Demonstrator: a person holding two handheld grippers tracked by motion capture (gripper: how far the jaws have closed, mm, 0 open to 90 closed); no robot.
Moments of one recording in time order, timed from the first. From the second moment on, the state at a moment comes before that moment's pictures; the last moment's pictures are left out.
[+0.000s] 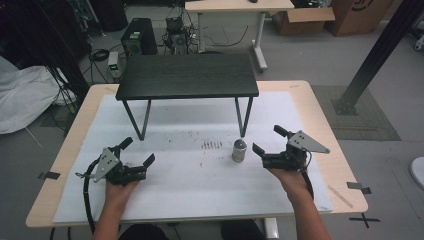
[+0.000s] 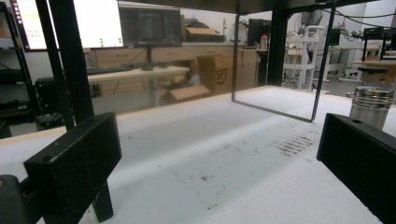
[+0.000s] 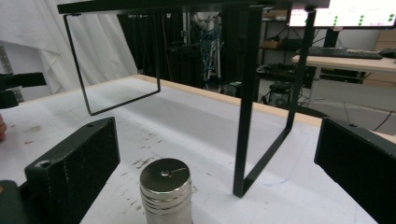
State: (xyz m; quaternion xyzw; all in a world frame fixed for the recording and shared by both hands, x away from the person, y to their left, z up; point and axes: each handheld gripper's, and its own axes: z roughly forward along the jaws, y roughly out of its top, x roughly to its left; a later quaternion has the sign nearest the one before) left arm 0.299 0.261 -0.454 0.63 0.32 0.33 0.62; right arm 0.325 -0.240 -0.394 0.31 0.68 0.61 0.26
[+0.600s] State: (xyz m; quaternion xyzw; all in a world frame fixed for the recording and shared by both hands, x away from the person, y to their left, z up) left arm 0.299 0.261 -0.454 0.63 0.32 0.33 0.62; right arm 0.336 -0.220 -0.397 0.31 0.71 0.59 0.23
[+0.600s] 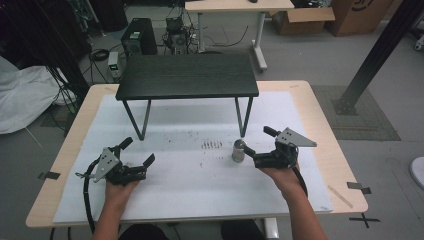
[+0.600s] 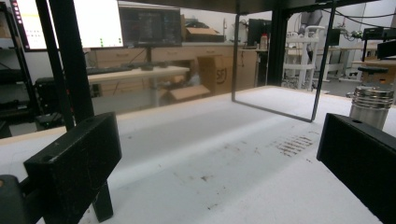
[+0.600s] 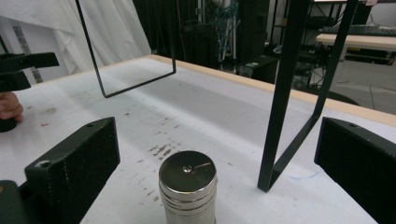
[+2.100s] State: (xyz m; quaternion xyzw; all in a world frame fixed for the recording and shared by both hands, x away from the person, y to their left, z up) left arm 0.299 0.261 -0.454 0.63 0.32 0.33 0.62; right arm 0.358 -0.187 -0.419 0.34 0.78 0.50 0.17
